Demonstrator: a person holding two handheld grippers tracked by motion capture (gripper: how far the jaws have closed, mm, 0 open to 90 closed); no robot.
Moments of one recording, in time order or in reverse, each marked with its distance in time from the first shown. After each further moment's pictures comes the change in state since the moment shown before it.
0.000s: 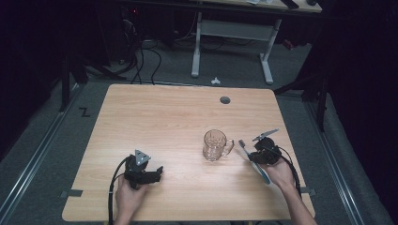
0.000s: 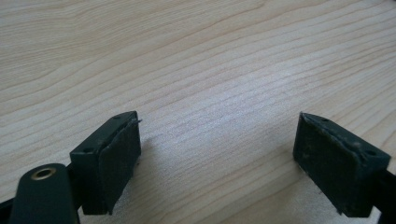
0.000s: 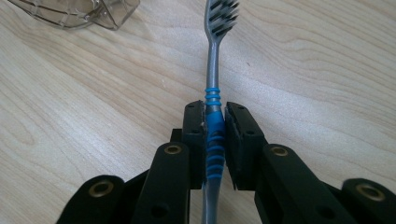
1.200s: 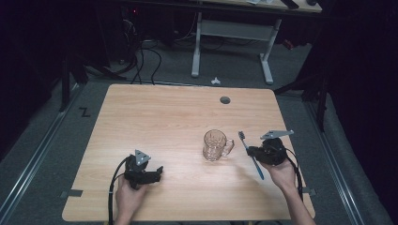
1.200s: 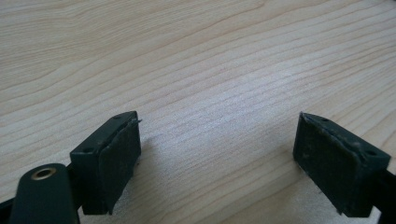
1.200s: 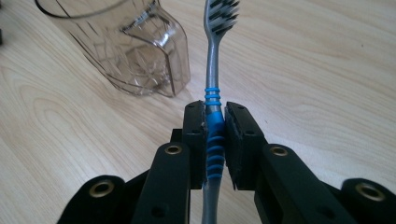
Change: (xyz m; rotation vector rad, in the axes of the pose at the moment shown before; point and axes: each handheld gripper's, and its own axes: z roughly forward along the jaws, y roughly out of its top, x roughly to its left) left arm 0.000 0.000 0.000 0.000 0.000 0.000; right arm 0.008 -0.006 -0.035 -0.280 0.098 0.006
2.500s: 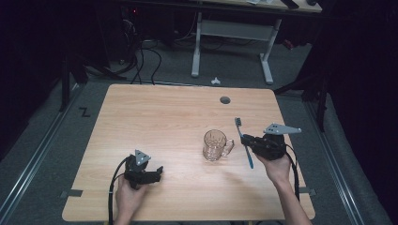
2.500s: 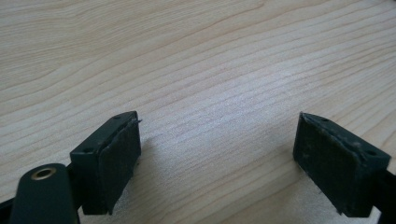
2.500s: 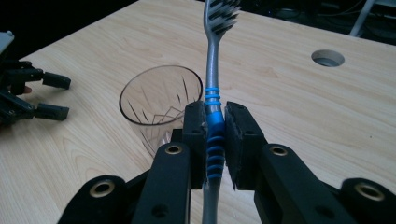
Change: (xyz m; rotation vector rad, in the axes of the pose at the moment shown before) left arm 0.000 0.000 0.000 0.000 0.000 0.000; right arm 0.018 0.025 -0.019 -0.273 0.073 -0.021
